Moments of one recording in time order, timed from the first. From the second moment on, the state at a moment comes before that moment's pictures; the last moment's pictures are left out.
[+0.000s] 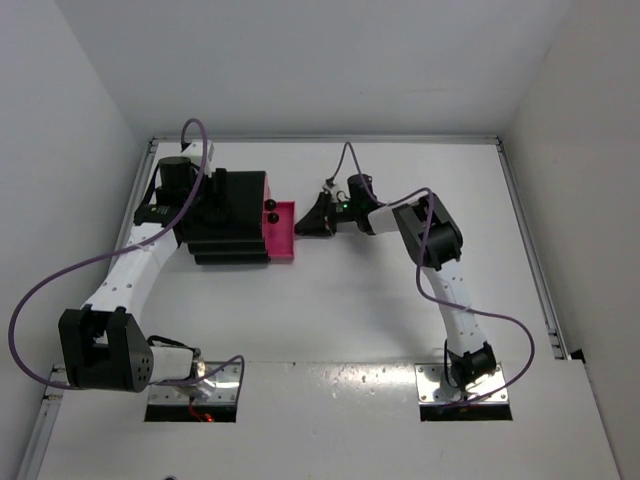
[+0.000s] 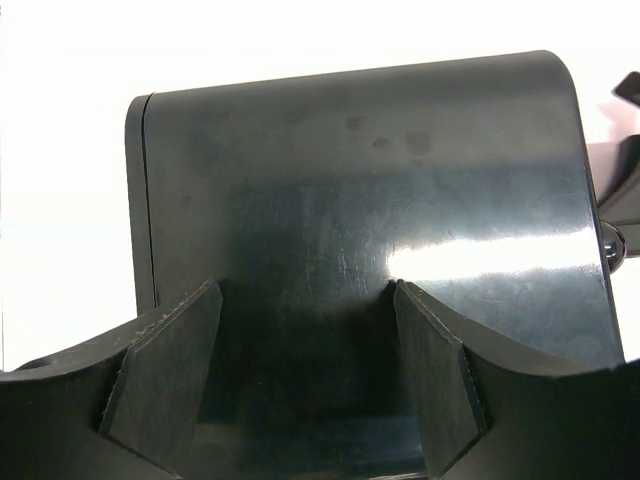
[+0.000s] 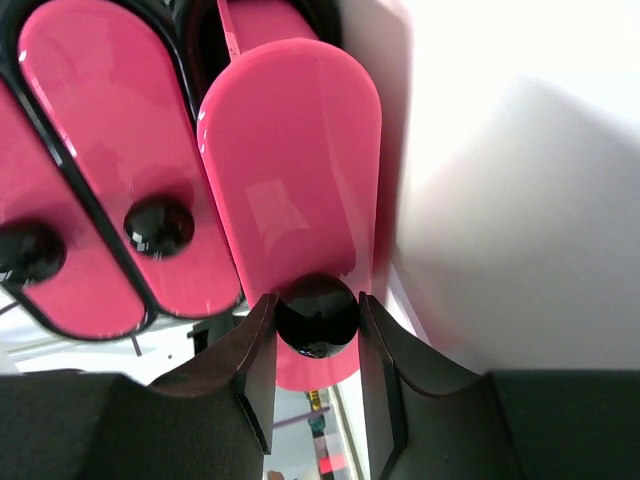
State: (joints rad) left arm -0.05 1.29 1.04 -0.30 0.00 0.00; right arm 0.42 2.51 1.50 0.53 -1.03 1.14
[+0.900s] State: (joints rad) left arm -0.06 1.31 1.04 -0.27 -0.01 0.00; right arm 0.29 2.37 1.37 0.21 -1.05 0.80
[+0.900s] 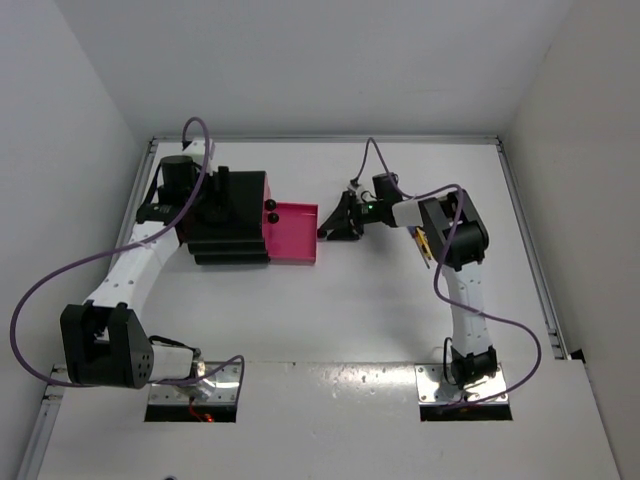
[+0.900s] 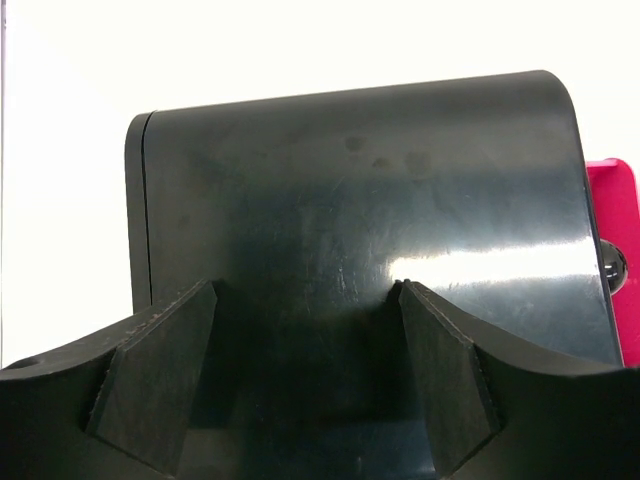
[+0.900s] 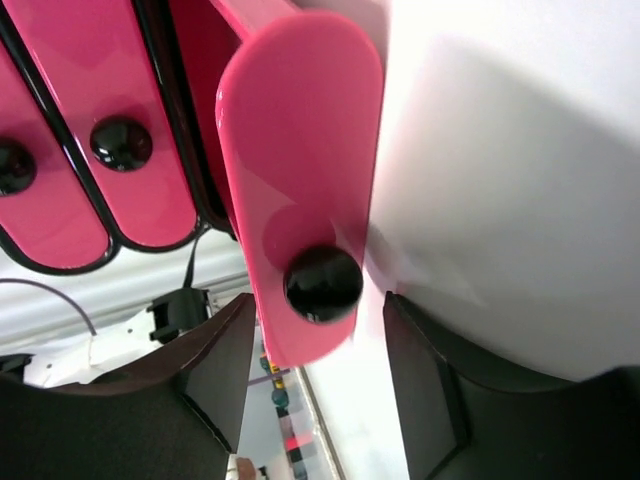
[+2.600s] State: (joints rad) left arm -0.23 1.27 1.05 -0.33 -0.13 0.02; right arm -0.04 2.04 1.41 -0.53 -0.20 -0.32
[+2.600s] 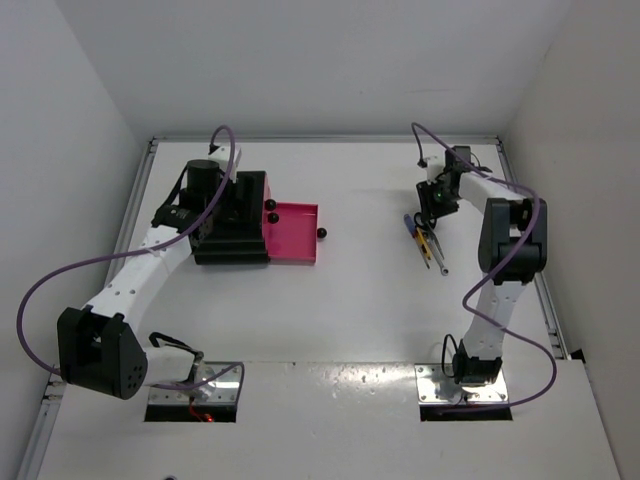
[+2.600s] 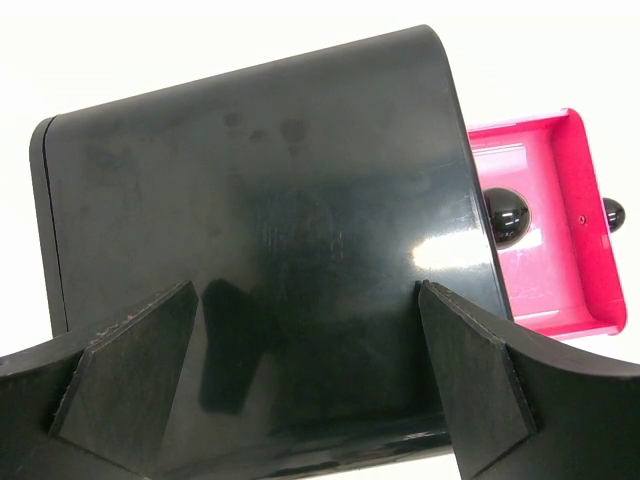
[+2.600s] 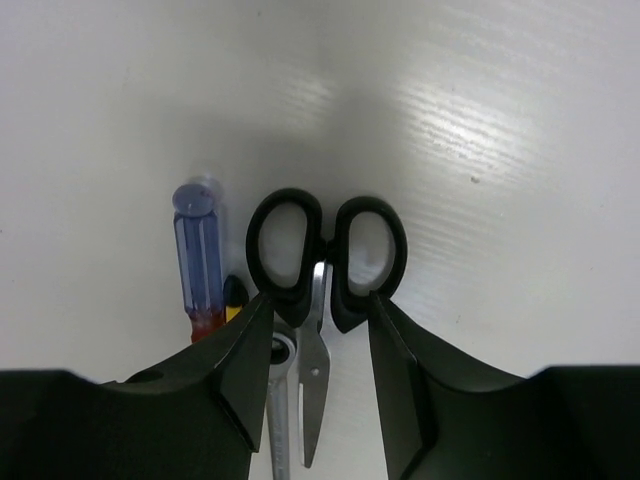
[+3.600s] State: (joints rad) left arm -0.23 1.28 1.05 -0.32 -0.16 0.02; right arm -0.03 1.95 1.43 -0.41 -0.35 -0.21
